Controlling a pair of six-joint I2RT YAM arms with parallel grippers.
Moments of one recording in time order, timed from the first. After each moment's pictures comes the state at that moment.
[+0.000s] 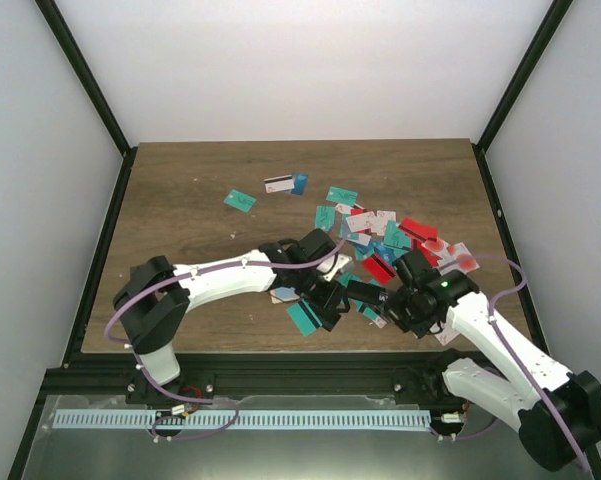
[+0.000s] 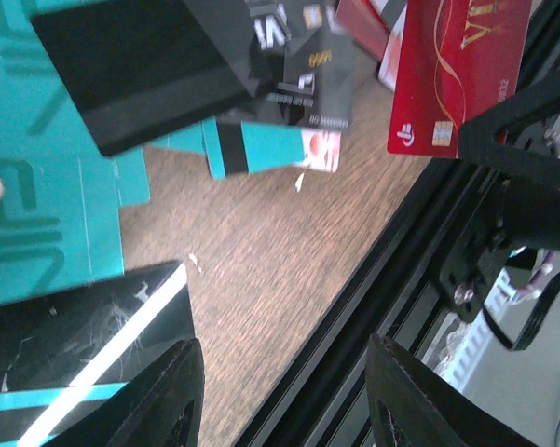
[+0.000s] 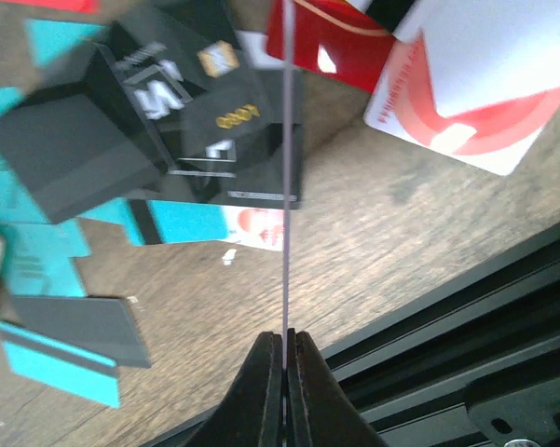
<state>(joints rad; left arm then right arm) -0.98 1.75 1.18 -0.48 0.46 -0.44 0.48 0.93 0.63 -1.06 -0.10 1.26</state>
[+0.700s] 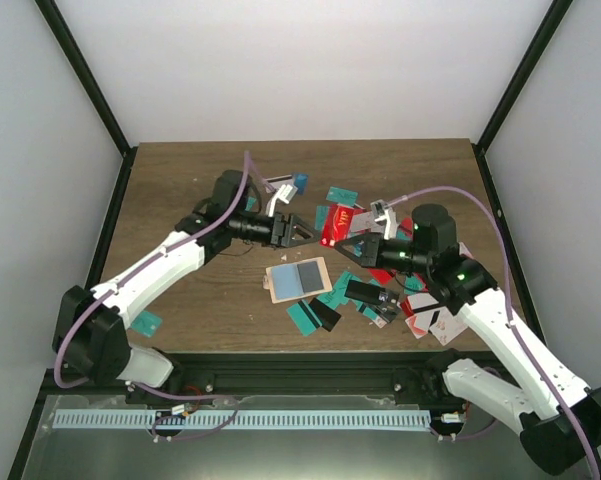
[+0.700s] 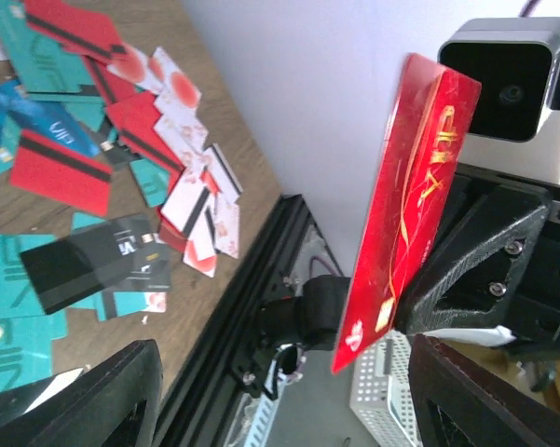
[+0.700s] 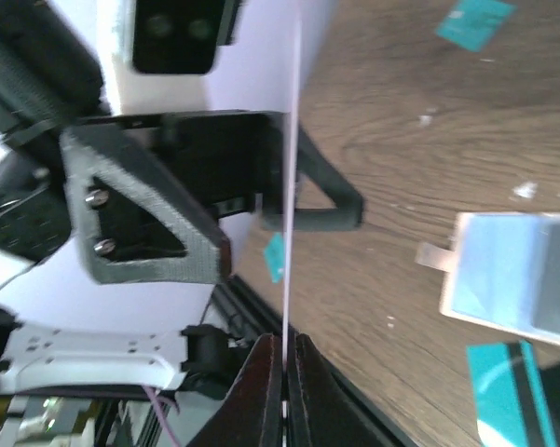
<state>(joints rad) -0.58 1.44 1.13 -0.25 0.92 -0.63 0.48 0.89 0.87 -0.41 -0.62 0.75</state>
